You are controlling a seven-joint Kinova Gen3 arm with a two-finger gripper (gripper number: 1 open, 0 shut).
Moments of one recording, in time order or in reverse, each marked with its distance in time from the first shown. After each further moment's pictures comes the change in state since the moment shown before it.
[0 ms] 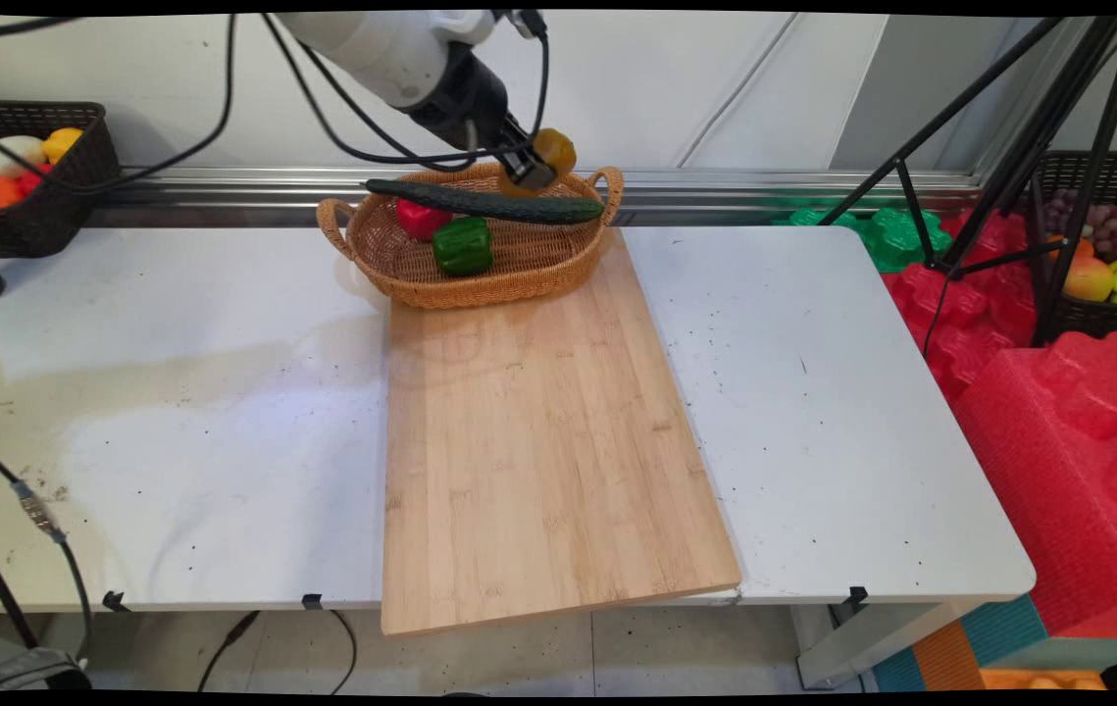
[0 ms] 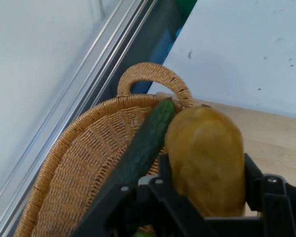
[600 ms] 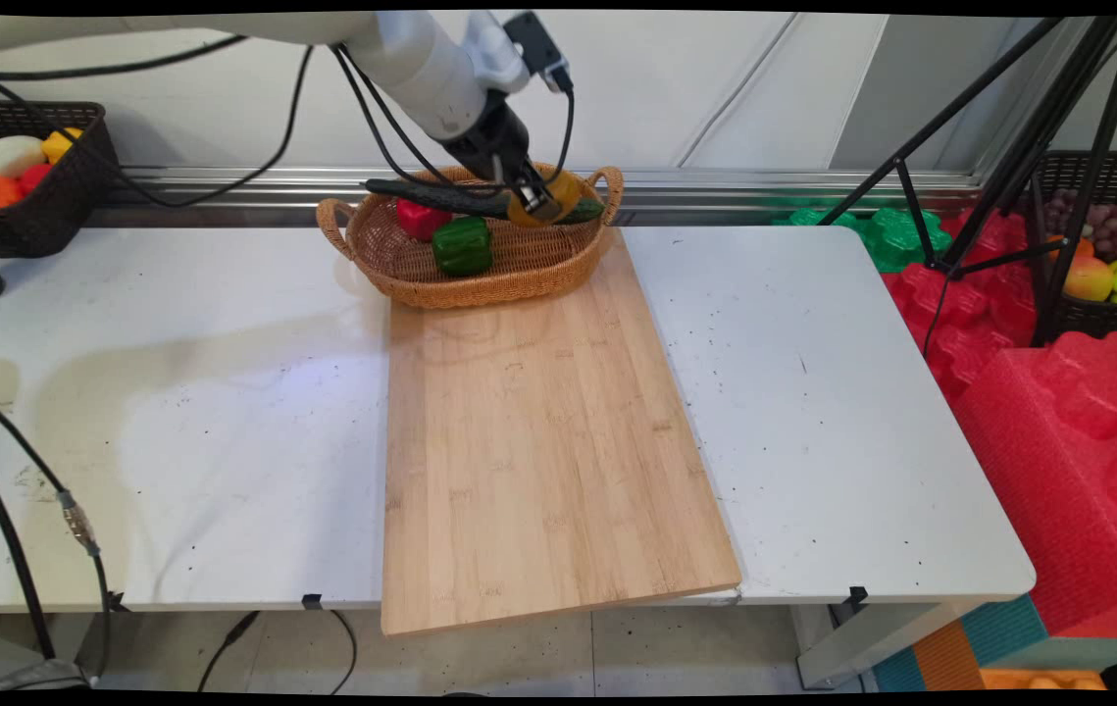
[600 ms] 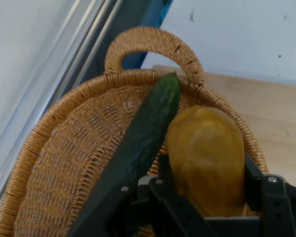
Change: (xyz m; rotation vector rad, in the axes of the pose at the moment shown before) arm -0.005 -0.019 0.080 -0.044 -0.102 0.034
